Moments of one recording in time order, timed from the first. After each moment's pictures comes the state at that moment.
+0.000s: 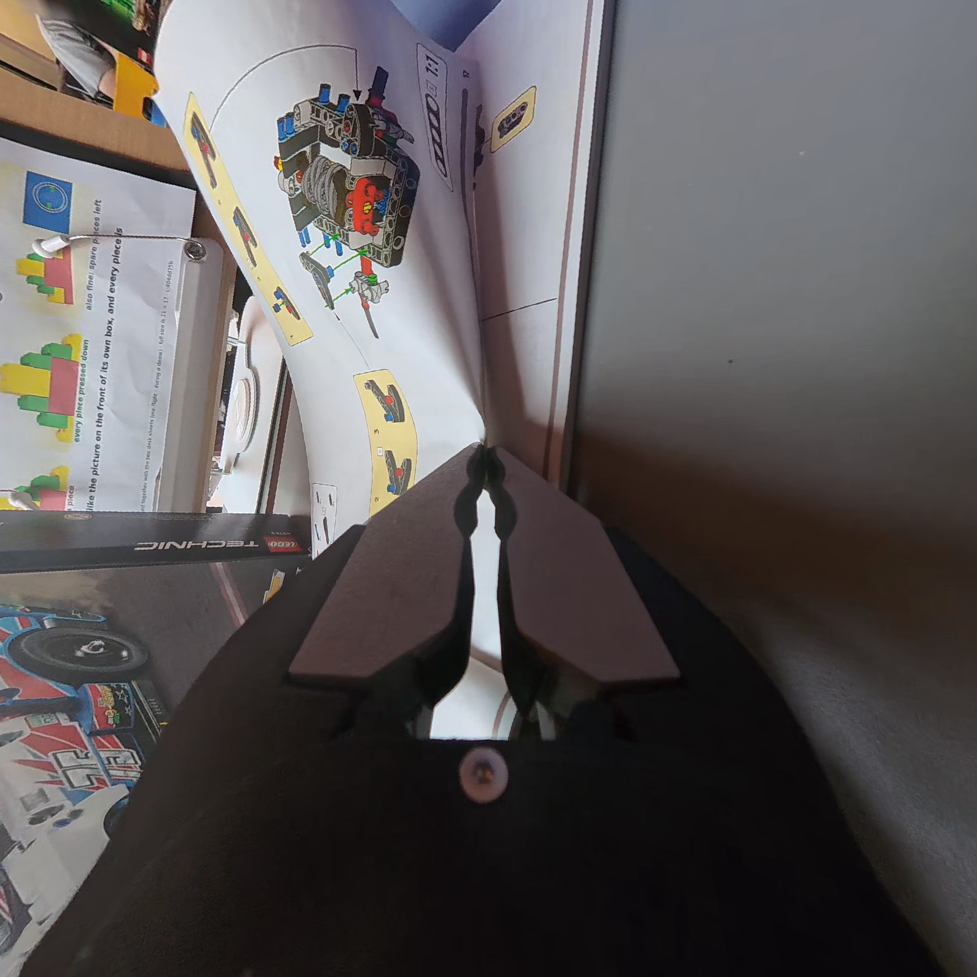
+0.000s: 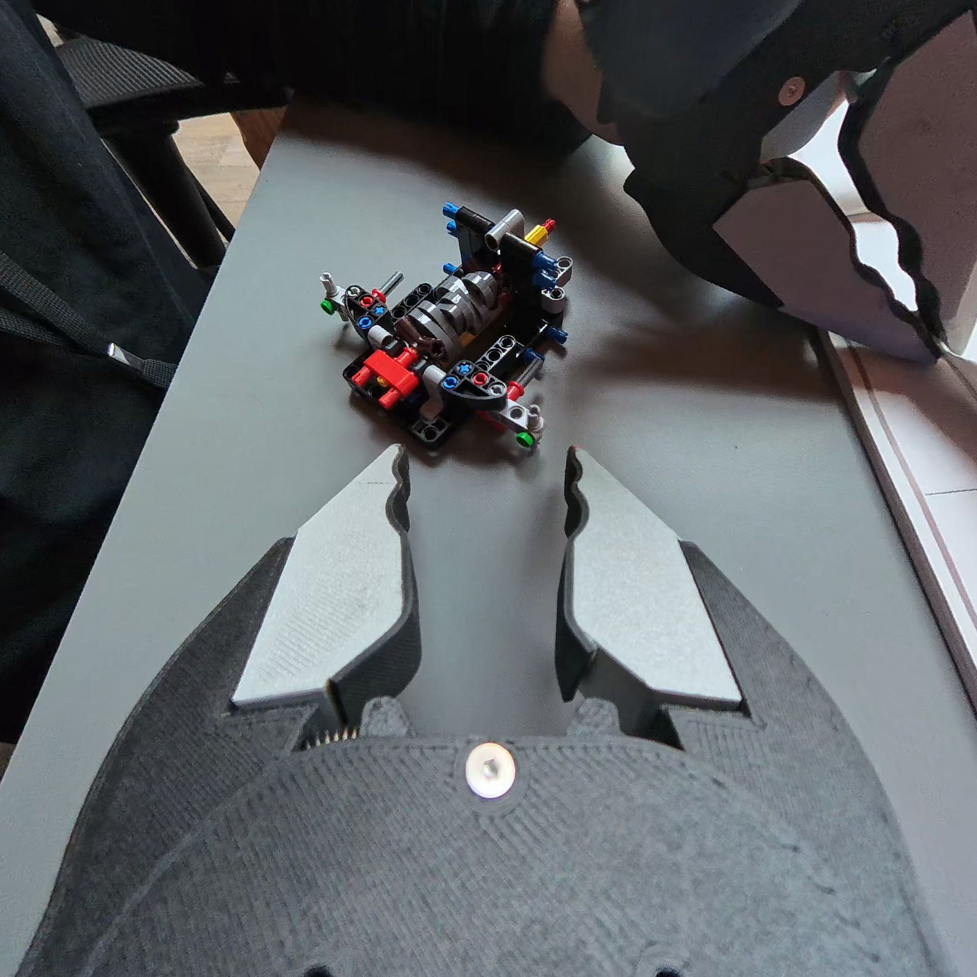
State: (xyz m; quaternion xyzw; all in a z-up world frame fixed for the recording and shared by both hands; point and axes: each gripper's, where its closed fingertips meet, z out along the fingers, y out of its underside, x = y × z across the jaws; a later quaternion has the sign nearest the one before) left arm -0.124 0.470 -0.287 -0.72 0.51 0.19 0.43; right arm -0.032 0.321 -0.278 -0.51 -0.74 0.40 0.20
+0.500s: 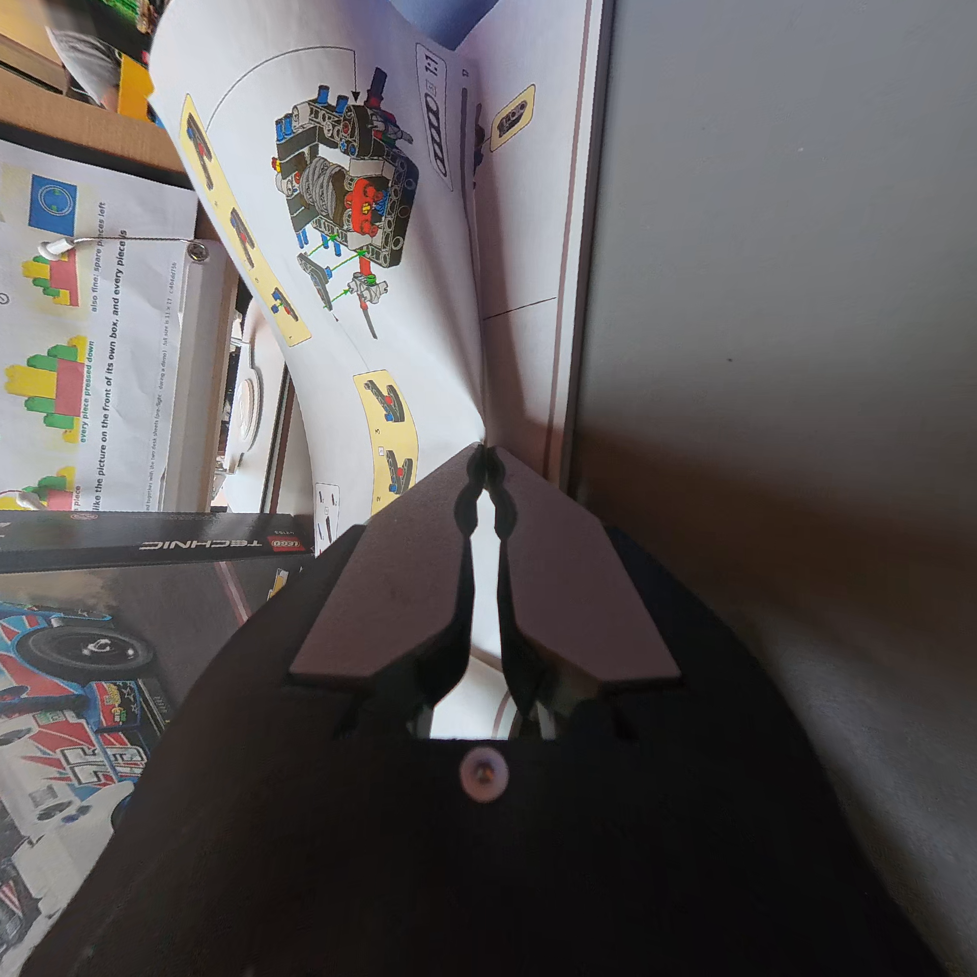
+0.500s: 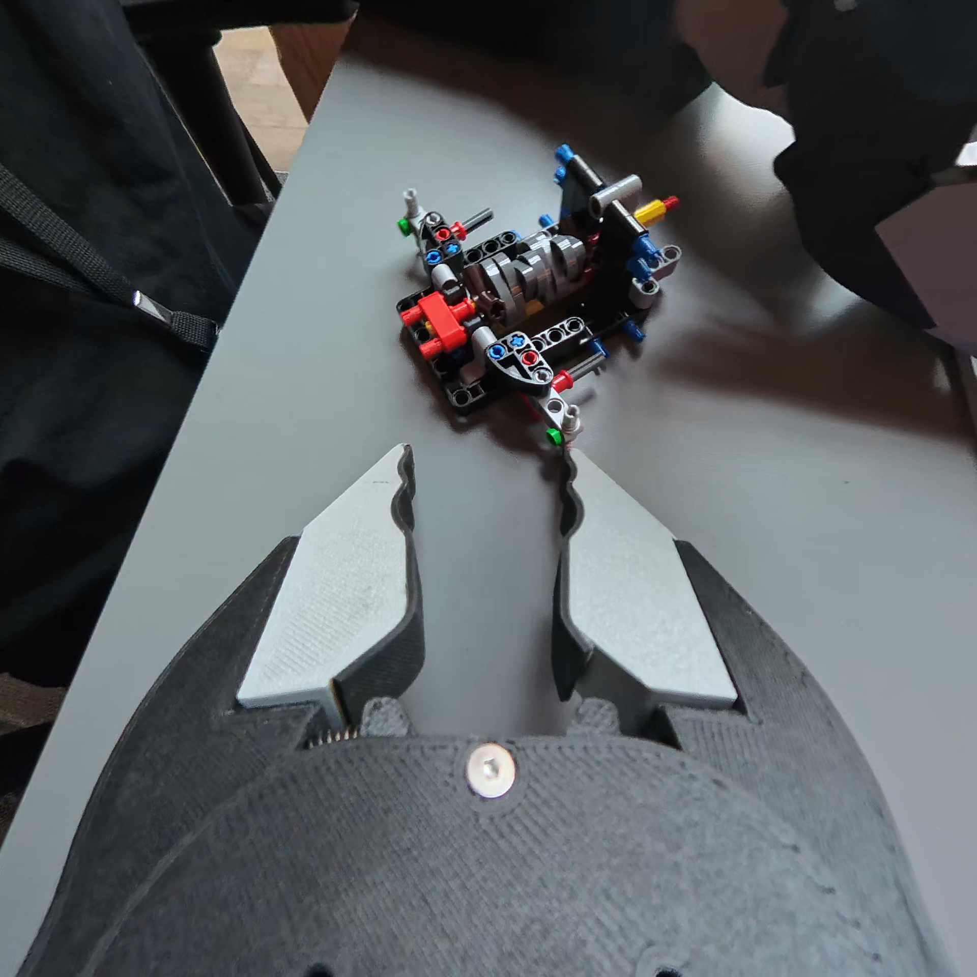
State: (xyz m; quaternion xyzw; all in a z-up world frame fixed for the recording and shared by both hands) left arm -0.124 0.470 -0.287 -0.71 0.51 0.20 0.43; right arm -0.025 0.290 -0.289 -0.47 -0.78 0.38 0.17
